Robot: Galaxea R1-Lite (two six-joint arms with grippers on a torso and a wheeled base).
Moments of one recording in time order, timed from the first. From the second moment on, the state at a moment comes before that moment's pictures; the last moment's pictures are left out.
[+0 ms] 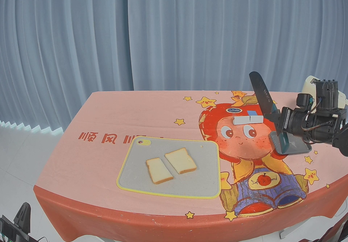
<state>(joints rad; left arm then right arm) 0.01 0.02 -0.02 0.00 0.00 0.00 0.27 1.61 -0.75 -0.40 0.14 0.42</state>
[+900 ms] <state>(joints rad) 0.01 0.02 -0.02 0.00 0.00 0.00 0.25 1.67 -0.75 -0.40 0.14 0.41</state>
